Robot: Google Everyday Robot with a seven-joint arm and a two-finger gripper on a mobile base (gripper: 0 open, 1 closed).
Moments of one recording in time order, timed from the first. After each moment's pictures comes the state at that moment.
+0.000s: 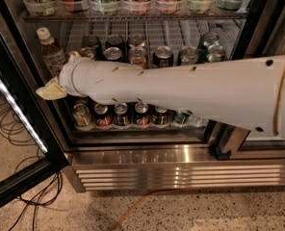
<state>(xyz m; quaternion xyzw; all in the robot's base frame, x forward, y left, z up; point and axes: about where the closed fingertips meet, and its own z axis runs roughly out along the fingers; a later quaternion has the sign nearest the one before) 0.614 0.229 0.872 -0.46 0.67 0.16 0.56</state>
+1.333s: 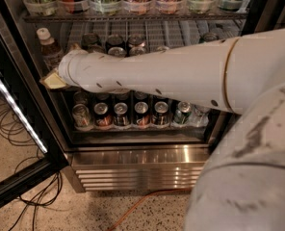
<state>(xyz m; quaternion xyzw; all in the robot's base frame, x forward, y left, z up) 0.672 0.240 0.865 -0.45 0.67 0.12 0.57</state>
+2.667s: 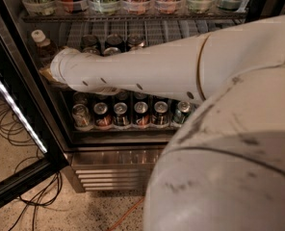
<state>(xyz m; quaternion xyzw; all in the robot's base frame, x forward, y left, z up) 0.684 0.261 0.866 -0.44 0.67 0.10 0.59</state>
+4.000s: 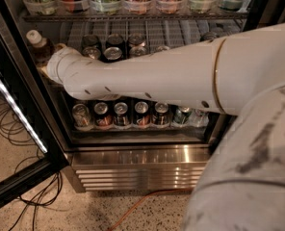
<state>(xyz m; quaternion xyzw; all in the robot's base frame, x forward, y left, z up) 0.666 0.261 0.891 -0.42 0.65 0.11 0.62</state>
